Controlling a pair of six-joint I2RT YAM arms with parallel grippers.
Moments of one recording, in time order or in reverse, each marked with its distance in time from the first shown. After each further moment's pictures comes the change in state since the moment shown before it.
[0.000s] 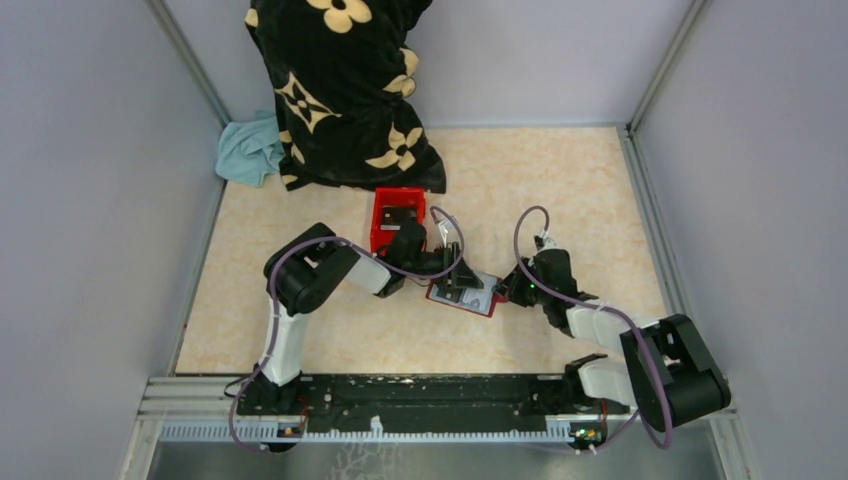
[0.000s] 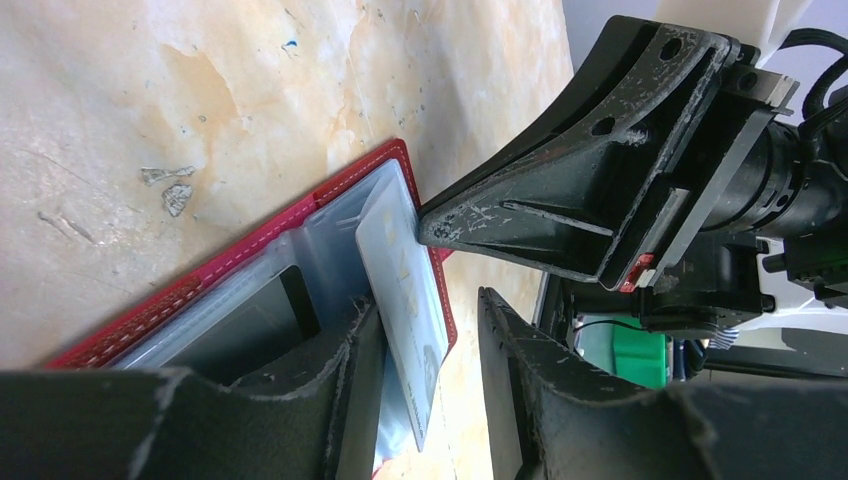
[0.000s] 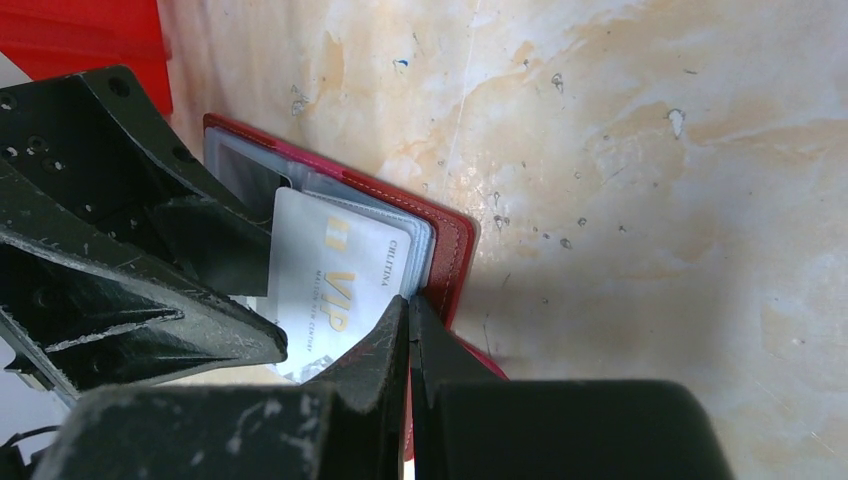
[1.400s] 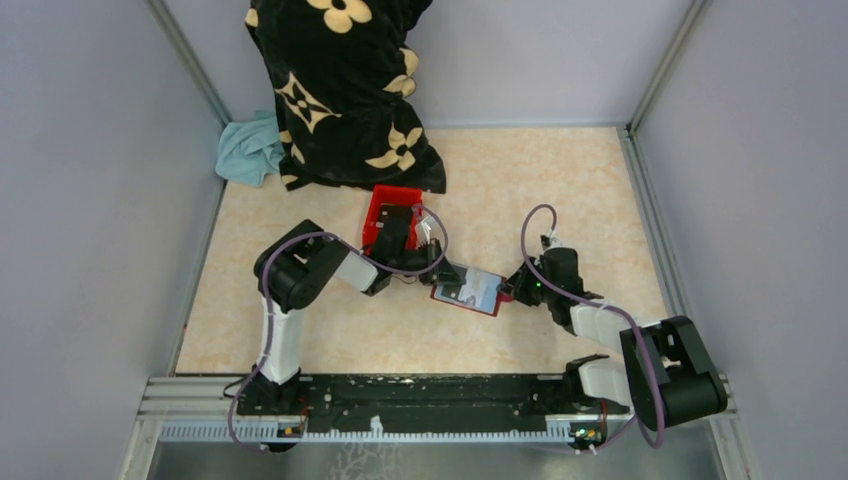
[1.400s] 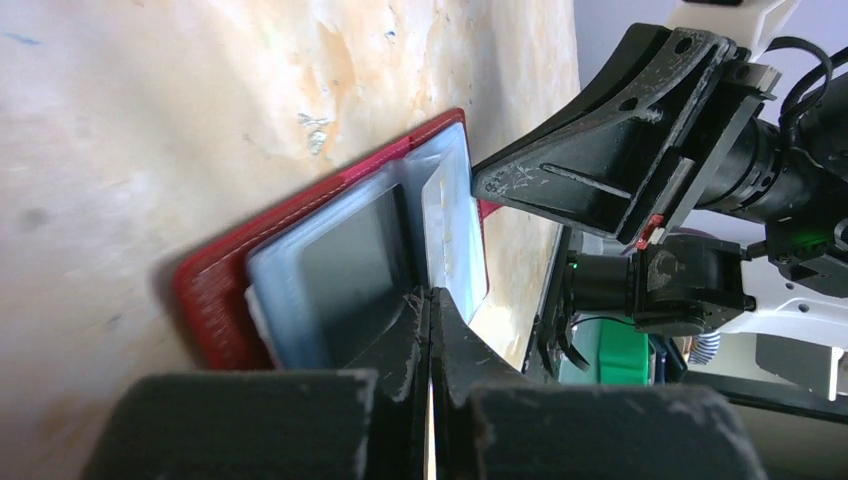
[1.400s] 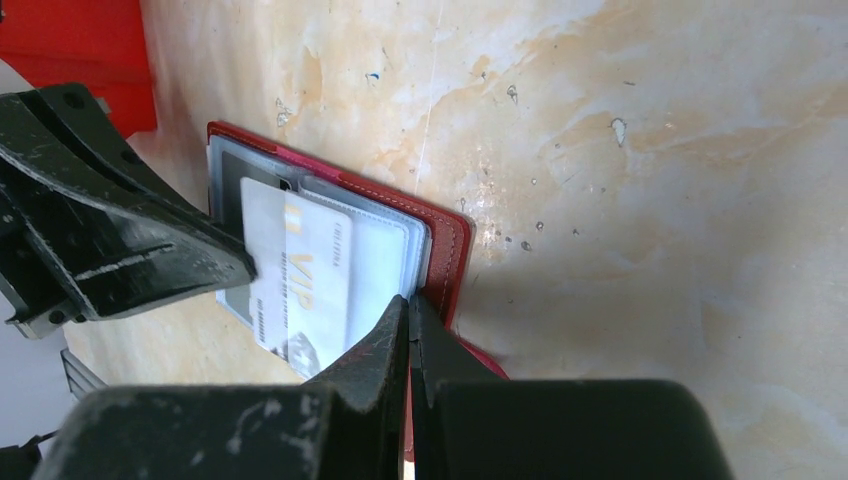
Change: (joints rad) left arm 0.082 -0.014 -0.060 0.015 0.042 -0.025; right arm -0.081 -0.001 0.000 -0.020 -0.068 -0.019
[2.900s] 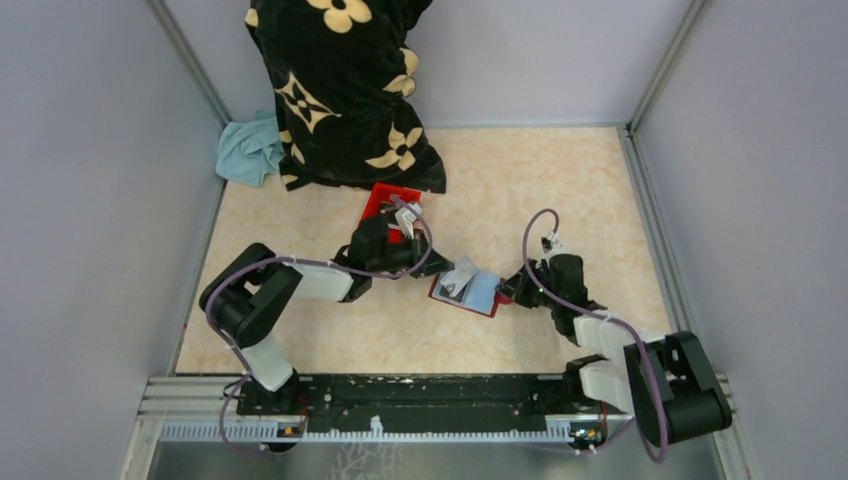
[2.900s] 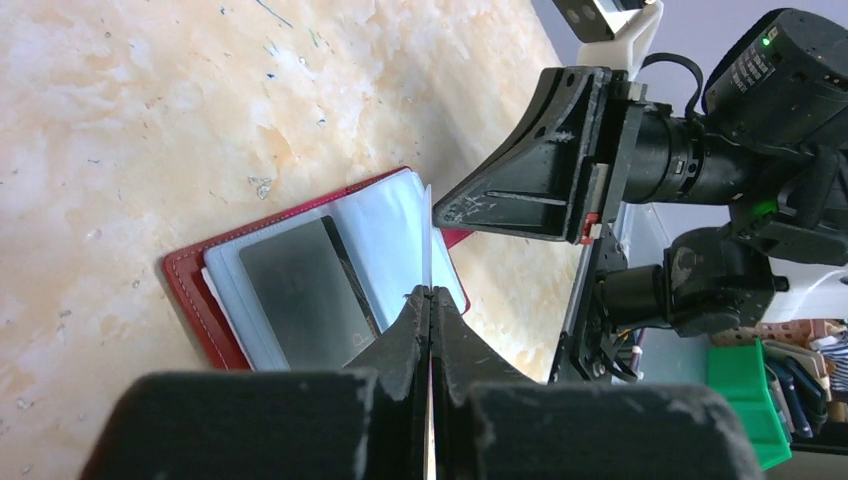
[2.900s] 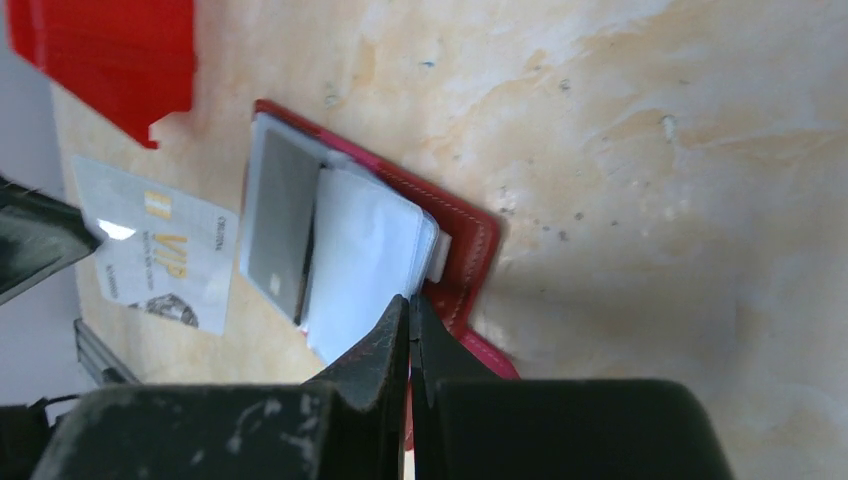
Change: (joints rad) left arm 0.007 -0.343 -0.140 -0.087 -0.164 0.242; right arm -0.009 -0.032 -0.038 0.064 -0.047 -0.022
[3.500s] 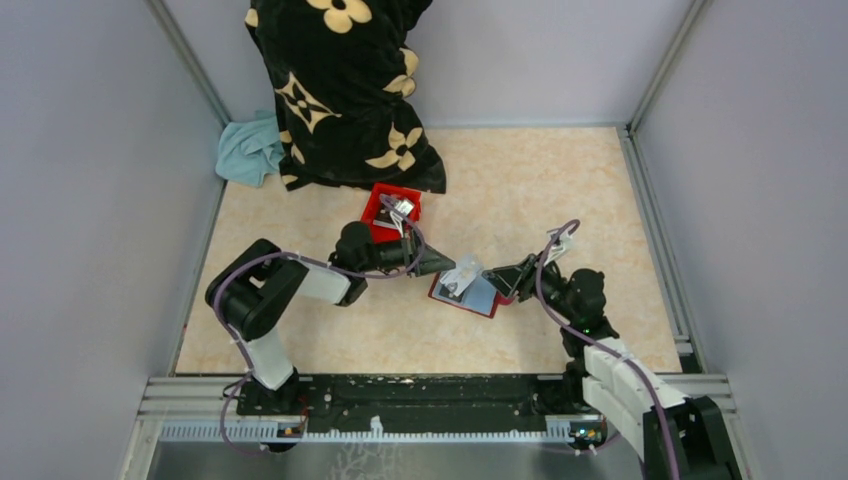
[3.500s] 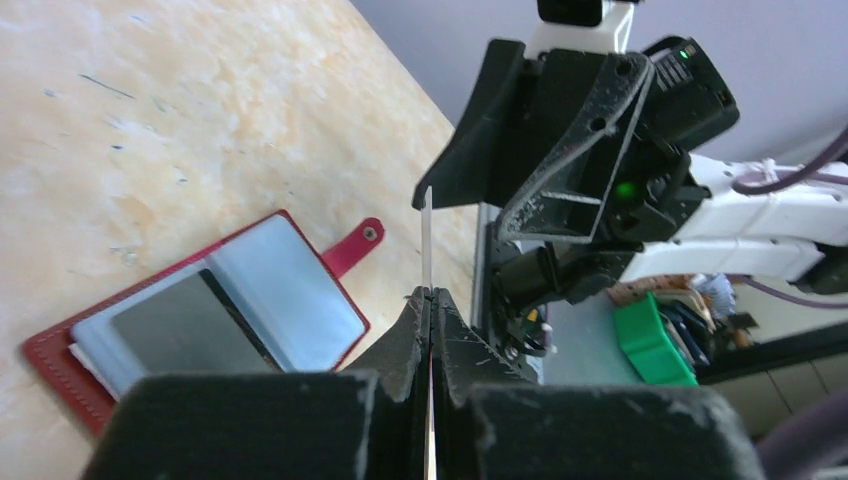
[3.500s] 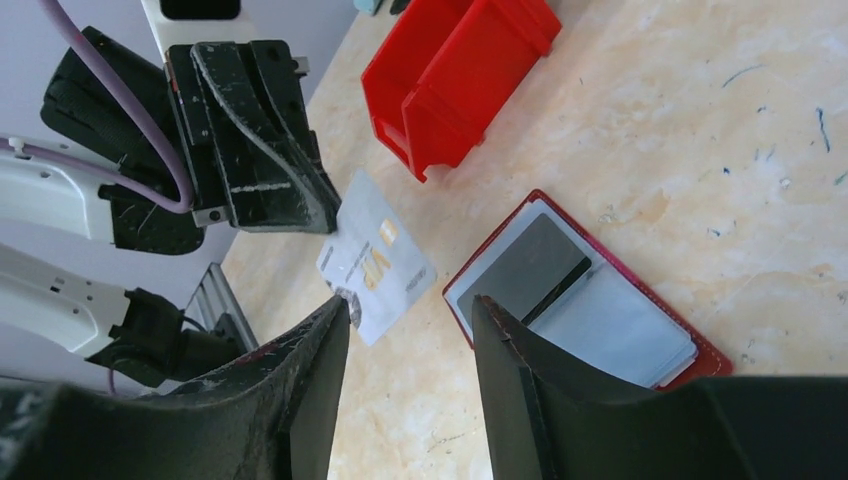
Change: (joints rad) left arm 0.040 0.010 -0.092 0.417 0.183 -0.165; right arm 0.000 -0.373 -0.140 0.340 -0.233 0.053
